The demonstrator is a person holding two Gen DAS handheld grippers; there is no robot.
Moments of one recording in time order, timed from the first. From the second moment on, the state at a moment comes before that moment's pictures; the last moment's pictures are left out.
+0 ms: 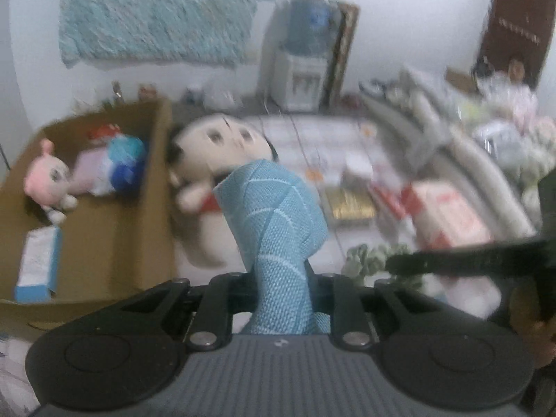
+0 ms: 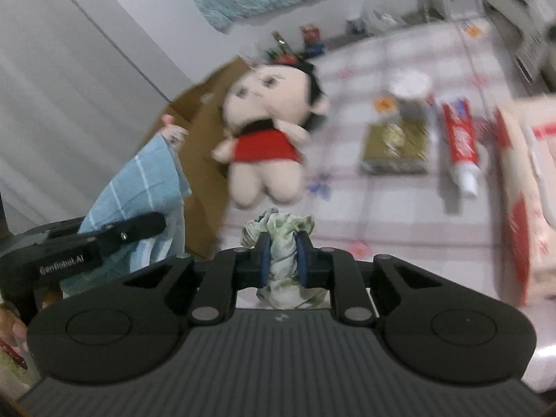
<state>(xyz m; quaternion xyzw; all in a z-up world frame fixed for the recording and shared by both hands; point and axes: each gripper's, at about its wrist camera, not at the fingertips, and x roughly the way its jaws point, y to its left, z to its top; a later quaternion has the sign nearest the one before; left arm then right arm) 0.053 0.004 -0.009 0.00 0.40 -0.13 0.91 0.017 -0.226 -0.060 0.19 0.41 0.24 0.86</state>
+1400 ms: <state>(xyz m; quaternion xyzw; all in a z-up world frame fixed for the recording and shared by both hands) 0.236 0.254 -0.091 -0.13 0.58 0.03 0.80 0.308 0.140 -0.057 0.10 0.52 0.31 0.79</state>
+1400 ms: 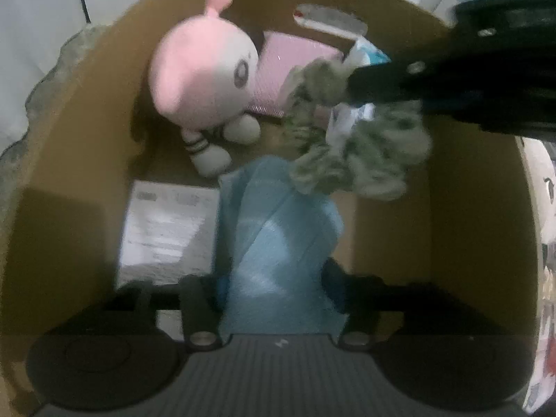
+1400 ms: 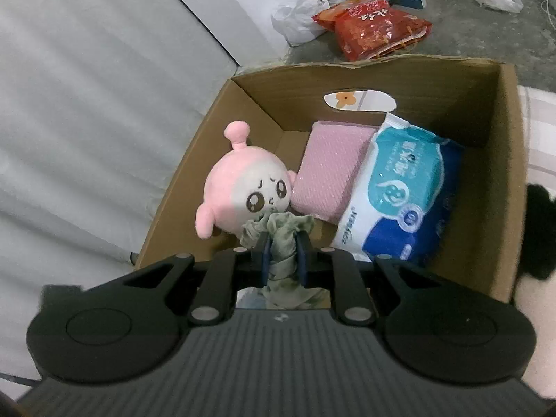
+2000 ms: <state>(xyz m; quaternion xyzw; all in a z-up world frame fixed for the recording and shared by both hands) 0.212 0.256 -0.043 -0.12 0.53 0.04 0.84 0.308 0.133 -0.037 0.12 0.48 0.32 0.81</state>
